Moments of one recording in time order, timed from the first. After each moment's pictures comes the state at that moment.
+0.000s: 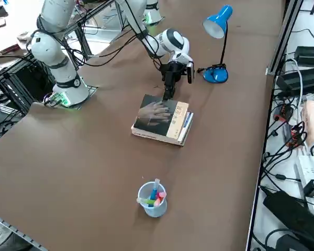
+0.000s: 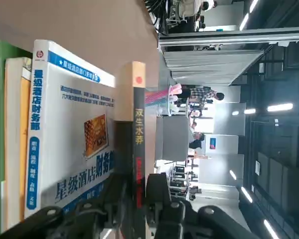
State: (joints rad) arm 0.63 0.72 -0.16 -1.81 -1.08 1.61 0.99
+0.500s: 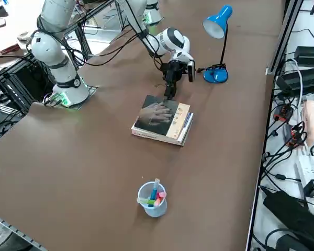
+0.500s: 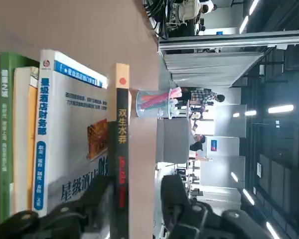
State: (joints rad) arm 0.64 0.72 -0.16 -1.80 -1.08 1.61 0.99
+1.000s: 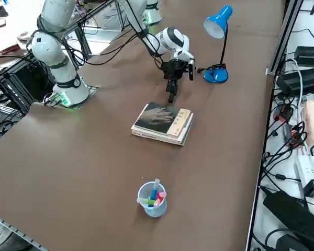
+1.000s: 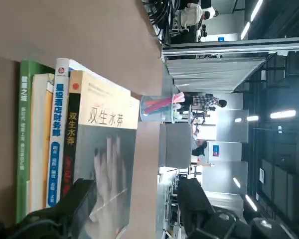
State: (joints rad) arm 0.66 0.73 -0.16 -1.80 -1.08 1.63 0.99
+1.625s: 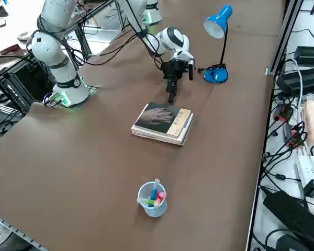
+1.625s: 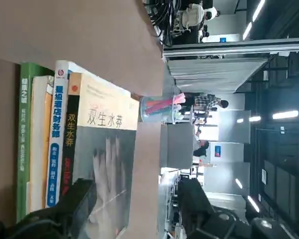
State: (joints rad) arm 0.66 0.70 -0.16 -1.79 -1.07 1.63 0.97
